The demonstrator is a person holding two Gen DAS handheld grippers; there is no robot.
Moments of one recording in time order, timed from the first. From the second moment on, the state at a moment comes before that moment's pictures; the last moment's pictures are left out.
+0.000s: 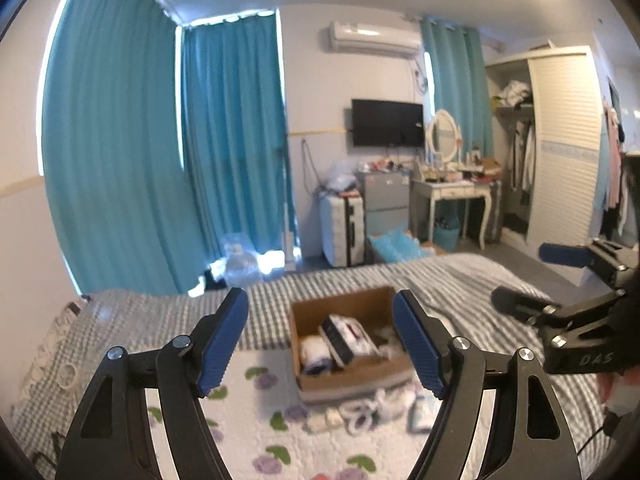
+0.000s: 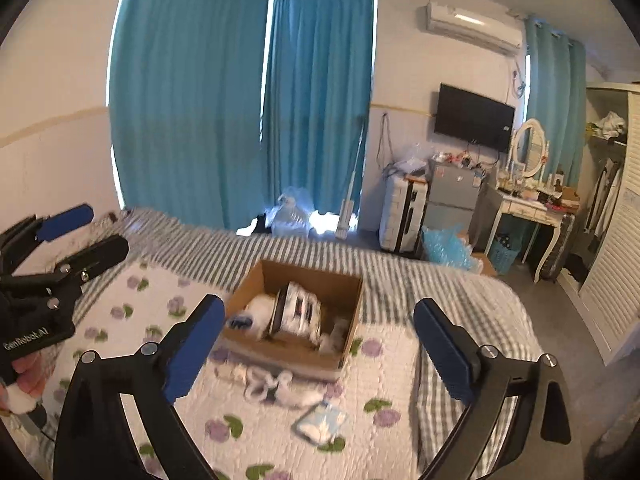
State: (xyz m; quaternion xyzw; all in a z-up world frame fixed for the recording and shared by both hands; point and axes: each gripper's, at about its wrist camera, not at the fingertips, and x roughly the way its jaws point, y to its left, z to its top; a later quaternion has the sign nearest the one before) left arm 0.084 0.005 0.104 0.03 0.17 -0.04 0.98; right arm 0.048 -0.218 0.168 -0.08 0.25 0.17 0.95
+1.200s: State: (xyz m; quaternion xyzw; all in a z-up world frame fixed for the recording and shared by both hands) left arm 0.152 -0.038 -0.142 0.02 0.41 -0.04 0.91; right arm 0.135 -0.246 -0.117 -0.06 0.47 0.16 0.87
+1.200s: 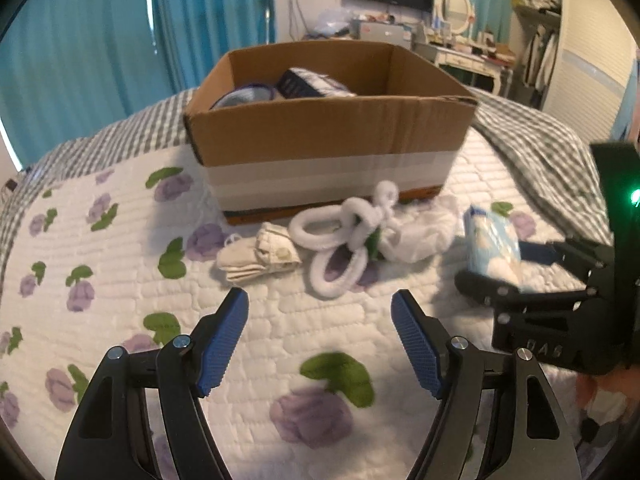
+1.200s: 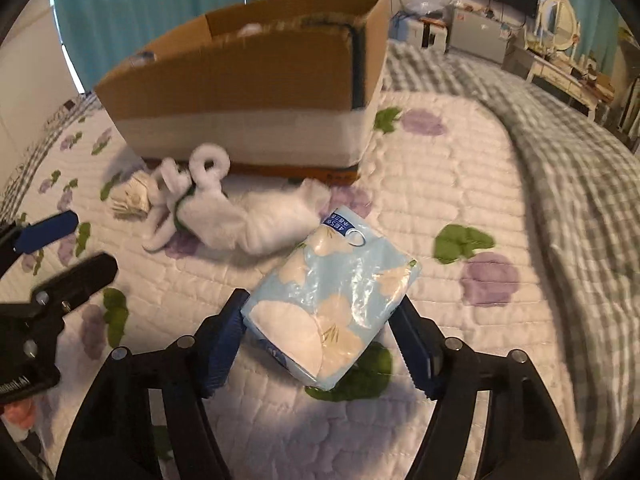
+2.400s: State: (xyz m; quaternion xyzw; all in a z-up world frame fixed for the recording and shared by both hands) left arm 0.179 -0.100 -0.119 -0.01 0.42 -0.12 0.90; right arm 0.158 -0.313 -0.057 -0.02 0.42 0.14 0.90
